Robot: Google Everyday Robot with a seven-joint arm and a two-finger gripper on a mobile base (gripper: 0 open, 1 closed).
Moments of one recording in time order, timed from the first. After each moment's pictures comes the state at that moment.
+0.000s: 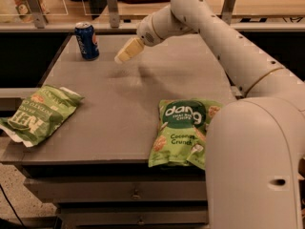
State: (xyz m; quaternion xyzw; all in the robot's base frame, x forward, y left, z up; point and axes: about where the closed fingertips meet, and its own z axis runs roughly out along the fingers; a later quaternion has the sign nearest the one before) arm 0.792 0.073 0.872 -0.54 0.69 0.21 0.43
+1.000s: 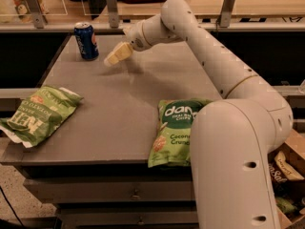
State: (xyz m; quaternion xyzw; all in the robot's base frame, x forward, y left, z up) arm 0.806 0.113 0.853 -0.54 0.67 0.27 0.44
